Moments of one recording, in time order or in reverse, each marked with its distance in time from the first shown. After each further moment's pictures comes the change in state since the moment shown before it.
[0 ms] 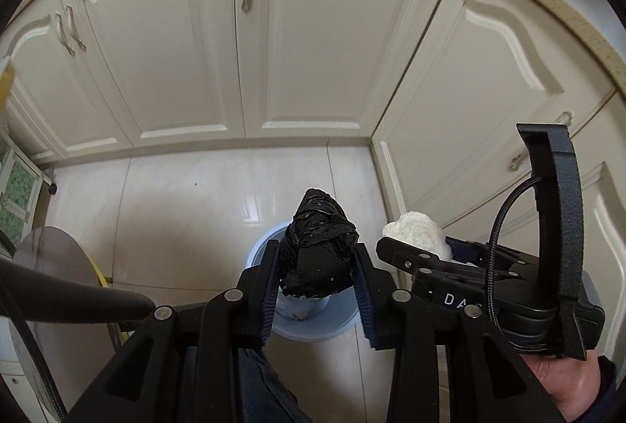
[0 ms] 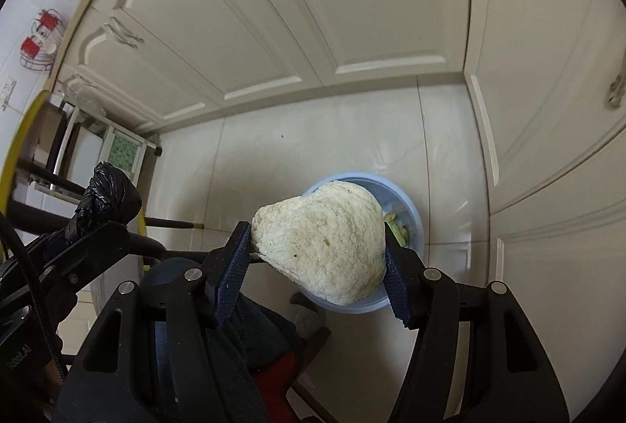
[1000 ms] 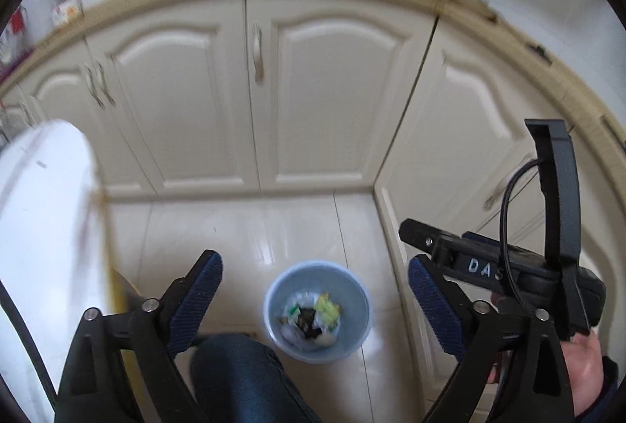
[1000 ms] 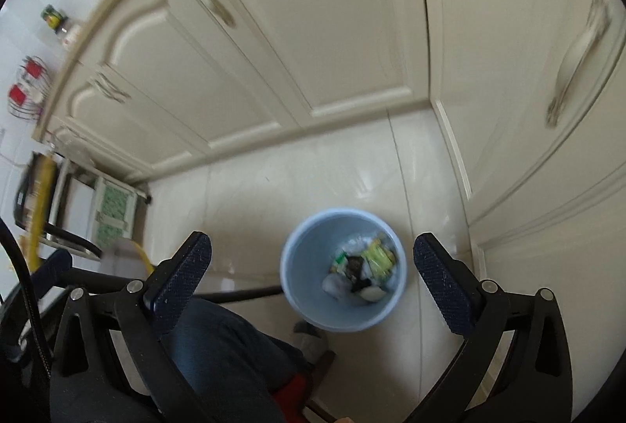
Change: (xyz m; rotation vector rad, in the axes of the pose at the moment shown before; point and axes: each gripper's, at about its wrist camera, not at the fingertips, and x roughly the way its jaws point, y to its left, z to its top) left arm -0.114 -0.018 -0.045 0.040 -0.250 0.041; right arm -0.069 0.014 0.019 0.102 -0.166 -0.056
